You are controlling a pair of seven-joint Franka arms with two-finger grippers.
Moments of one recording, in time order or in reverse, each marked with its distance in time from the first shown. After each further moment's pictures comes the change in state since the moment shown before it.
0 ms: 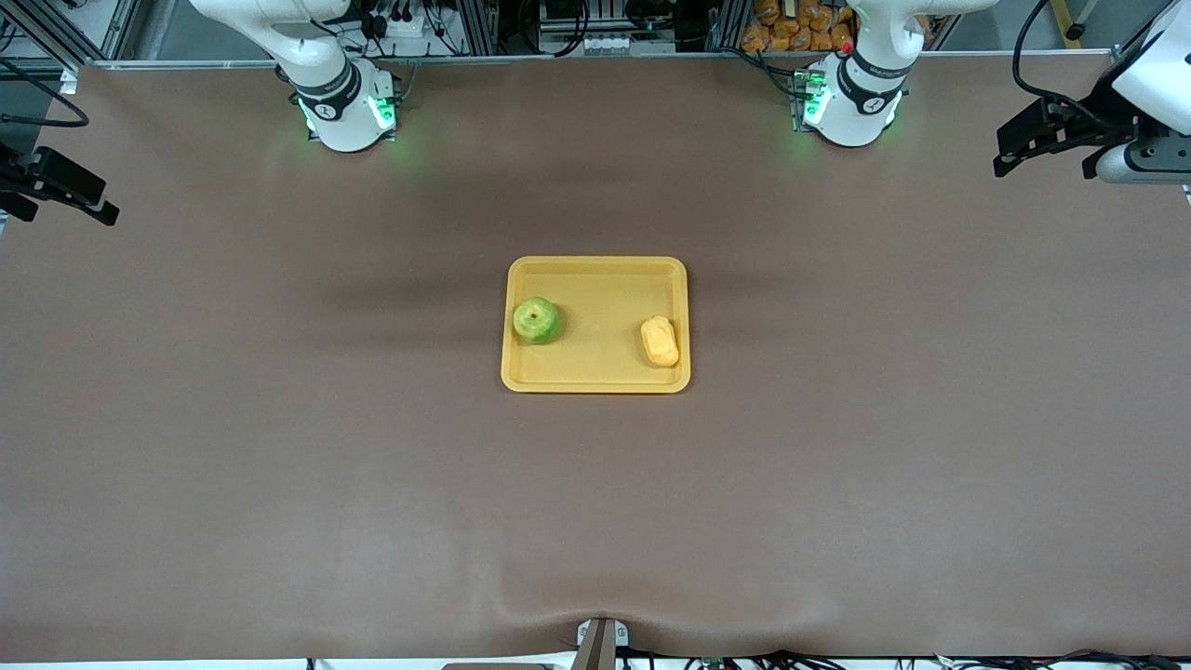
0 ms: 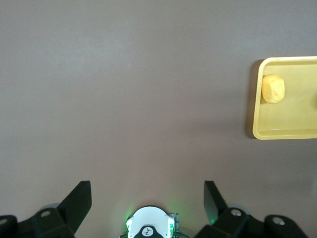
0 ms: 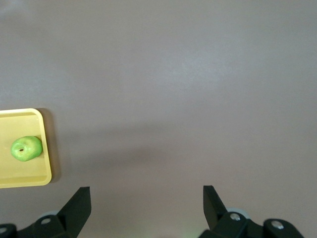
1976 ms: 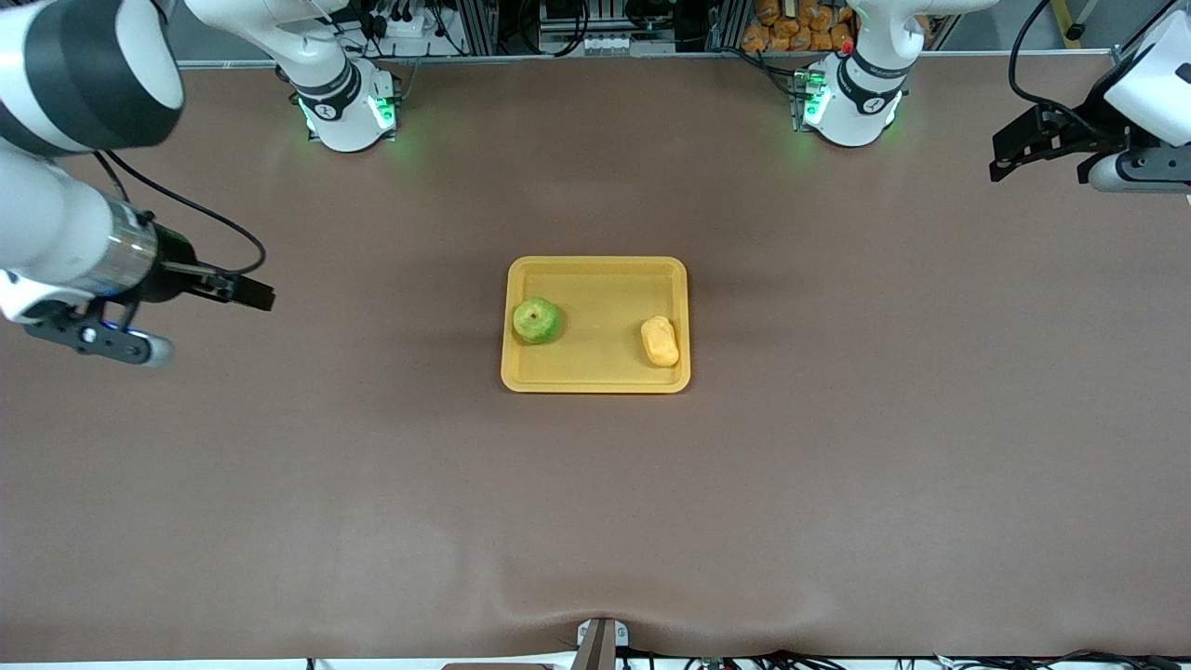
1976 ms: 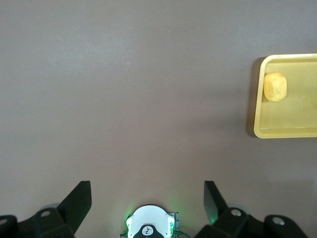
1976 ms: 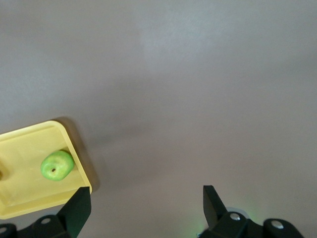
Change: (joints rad) left arm 0.000 0.007 -0.001 -0.011 0.000 0.001 0.000; right arm 0.197 0.328 0.012 0.265 0.026 -0.095 0.403
